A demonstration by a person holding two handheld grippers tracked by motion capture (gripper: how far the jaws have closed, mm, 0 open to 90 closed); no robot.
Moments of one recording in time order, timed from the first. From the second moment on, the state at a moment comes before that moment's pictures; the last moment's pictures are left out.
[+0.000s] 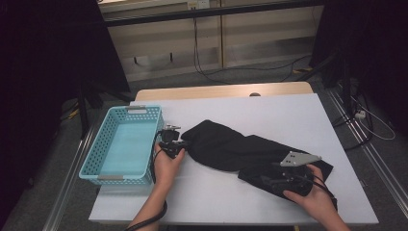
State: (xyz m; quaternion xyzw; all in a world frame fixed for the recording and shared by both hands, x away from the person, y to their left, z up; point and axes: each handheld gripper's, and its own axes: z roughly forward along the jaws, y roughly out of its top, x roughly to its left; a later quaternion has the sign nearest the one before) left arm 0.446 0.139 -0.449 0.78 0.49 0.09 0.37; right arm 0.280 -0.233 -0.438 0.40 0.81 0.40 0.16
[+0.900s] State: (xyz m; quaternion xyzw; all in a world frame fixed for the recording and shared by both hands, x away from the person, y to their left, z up) left arm 0.483 0.142 -0.436 0.77 0.51 0.12 0.38; right arm 0.279 -0.190 -0.453 0.31 0.87 0.36 0.13
